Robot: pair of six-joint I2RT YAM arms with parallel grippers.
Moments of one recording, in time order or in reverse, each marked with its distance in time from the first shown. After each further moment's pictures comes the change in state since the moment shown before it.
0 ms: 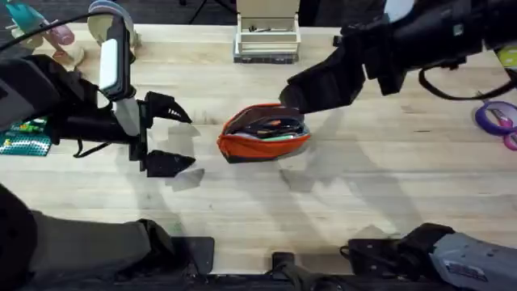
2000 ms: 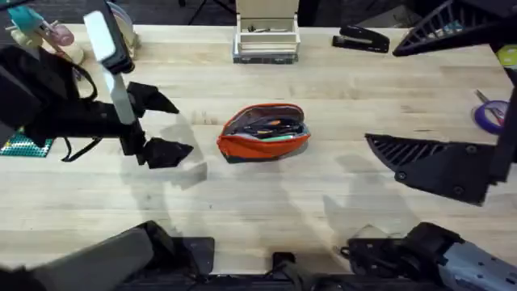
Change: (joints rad) left arm -0.021 -0.215 0.001 0.087 -0.053 -0.401; right arm 0.098 -0.356 -0.003 -0.152 0.310 -0.612
